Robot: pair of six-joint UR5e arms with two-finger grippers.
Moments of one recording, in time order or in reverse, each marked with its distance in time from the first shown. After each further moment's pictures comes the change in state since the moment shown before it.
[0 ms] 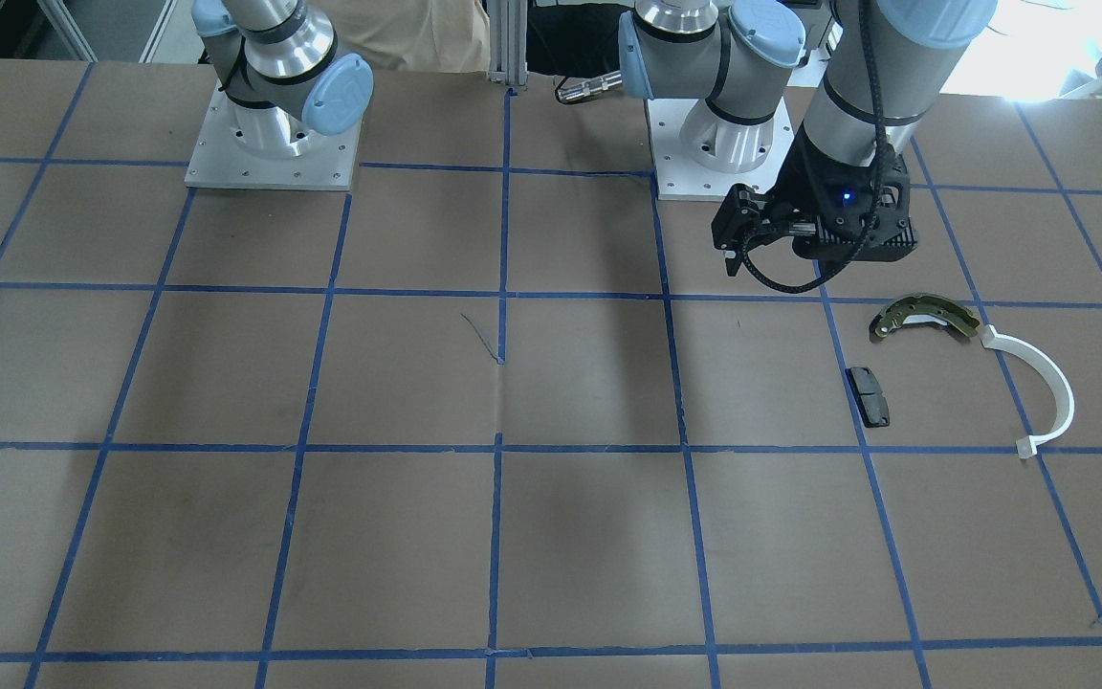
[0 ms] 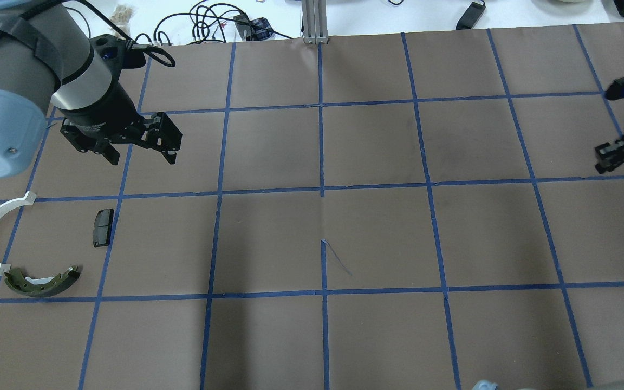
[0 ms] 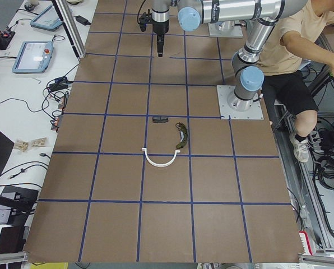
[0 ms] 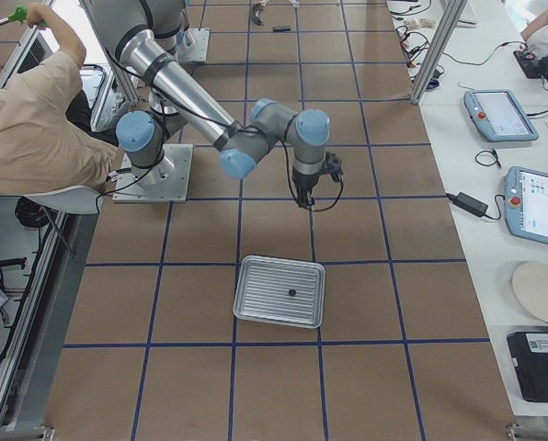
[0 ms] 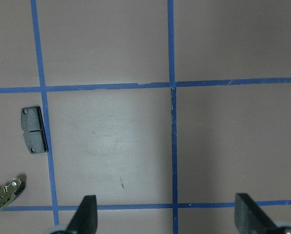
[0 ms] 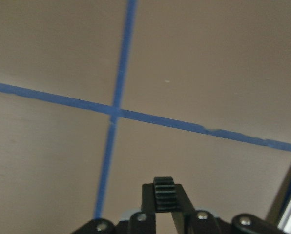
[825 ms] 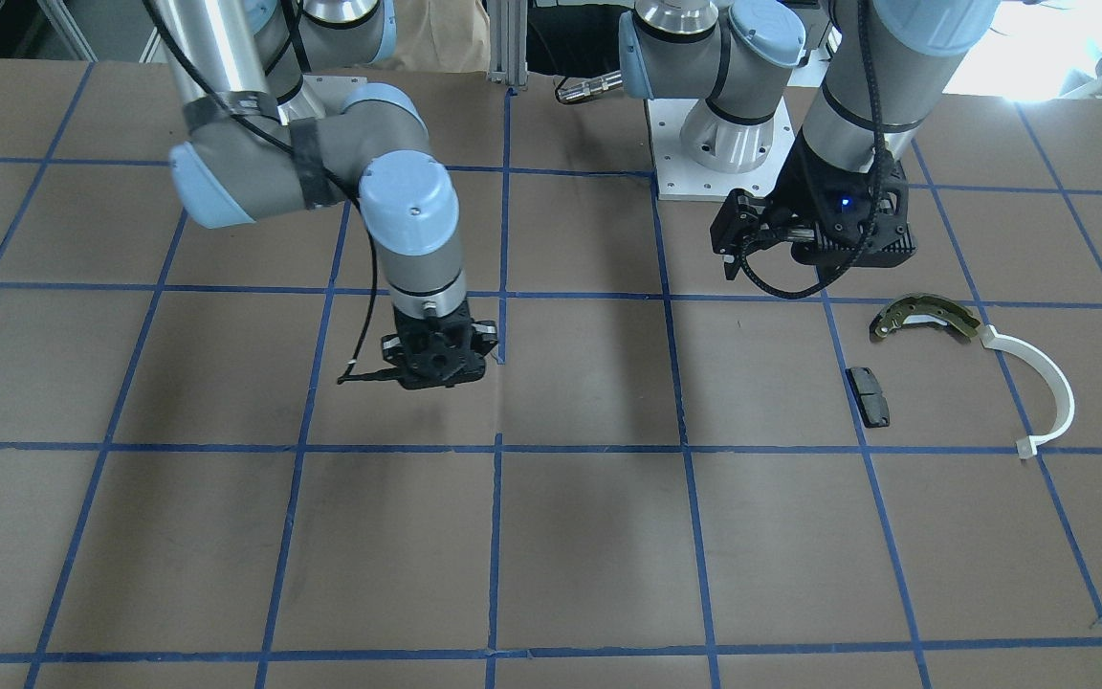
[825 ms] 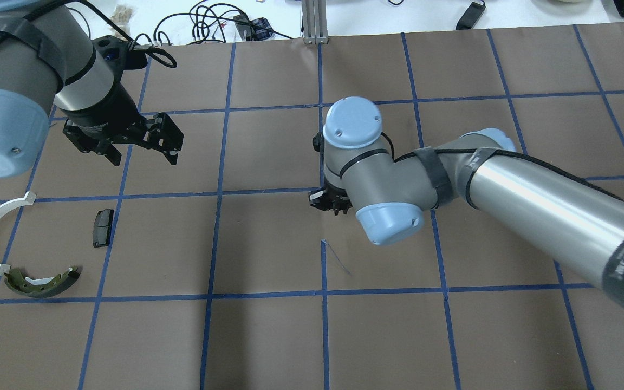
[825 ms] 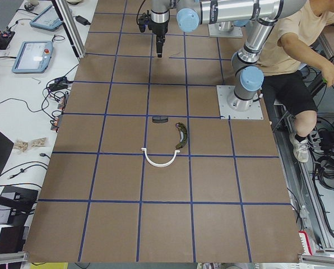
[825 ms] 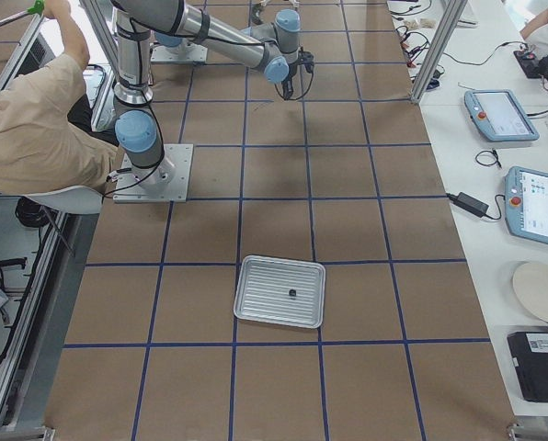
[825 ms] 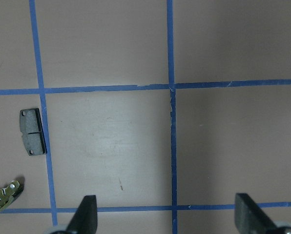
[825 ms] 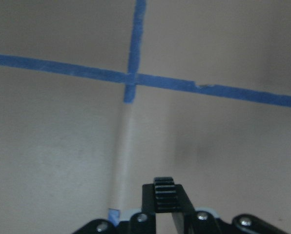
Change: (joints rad) left arm 0.000 -0.011 -0.004 0.005 0.000 0.000; right arm 0.844 0.186 0.000 -0.186 0.082 0.934
